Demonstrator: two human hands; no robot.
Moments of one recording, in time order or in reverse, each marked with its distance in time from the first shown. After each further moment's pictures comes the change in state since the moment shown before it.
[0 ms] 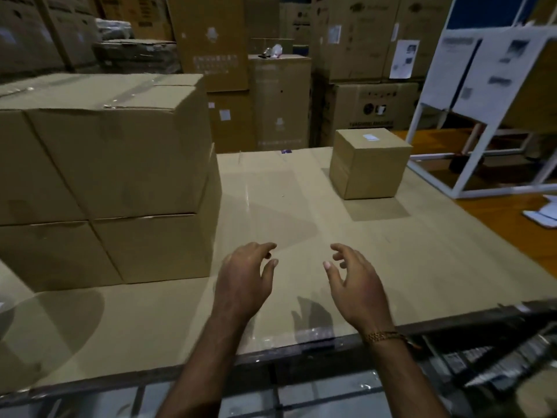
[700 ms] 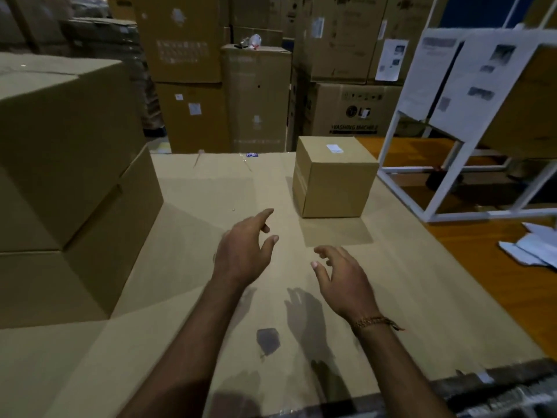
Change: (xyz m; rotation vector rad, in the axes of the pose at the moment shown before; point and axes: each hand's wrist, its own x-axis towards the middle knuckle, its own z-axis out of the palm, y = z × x) left_hand 0.196 0.098 0.180 -0.051 -0.075 -0.110; right_hand 0.195 0.173 -0.052 -0.137 -0.119 -0.087
